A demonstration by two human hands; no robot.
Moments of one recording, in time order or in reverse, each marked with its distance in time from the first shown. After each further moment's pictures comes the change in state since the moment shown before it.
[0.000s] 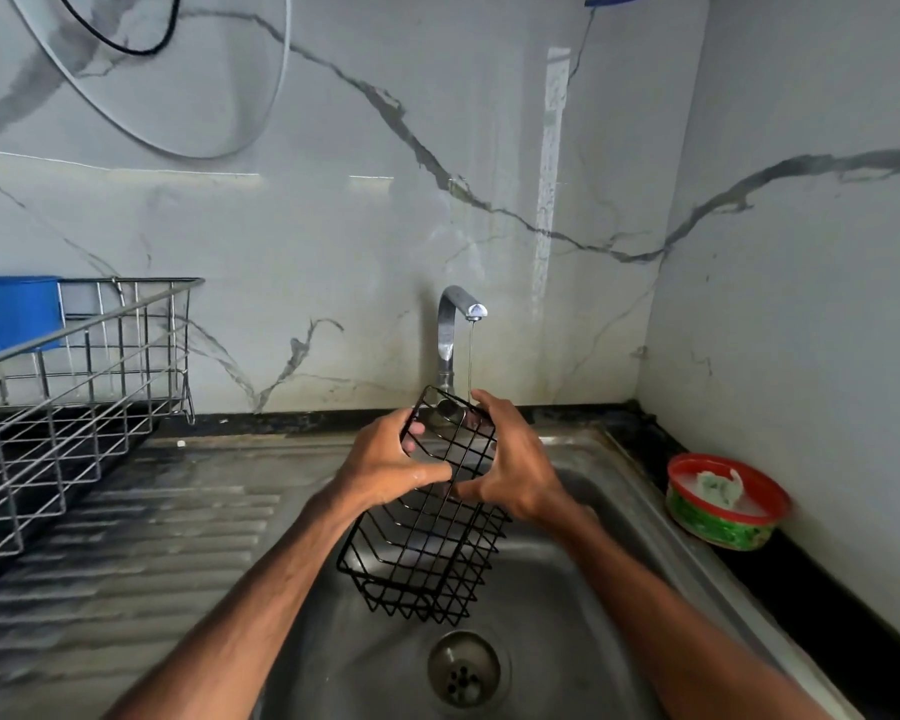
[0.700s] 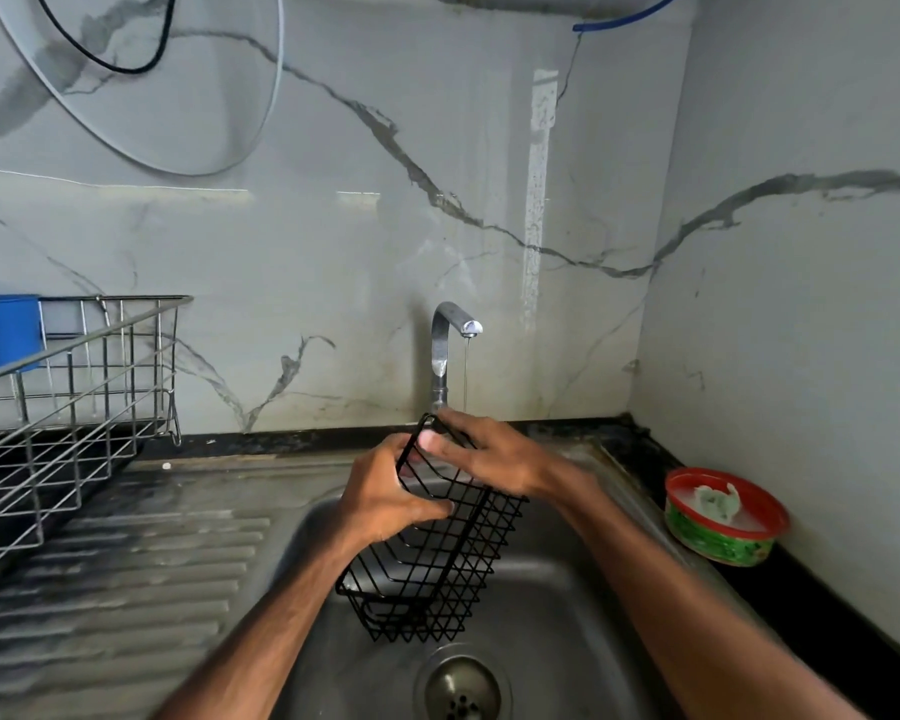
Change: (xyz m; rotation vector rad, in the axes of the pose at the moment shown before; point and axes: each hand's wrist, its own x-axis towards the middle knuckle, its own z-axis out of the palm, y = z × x) left_hand 0.000 -0.013 0.014 -0.075 0.079 0.023; right_hand 0.020 -0.039 -0.031 -0.032 -0.410 0.004
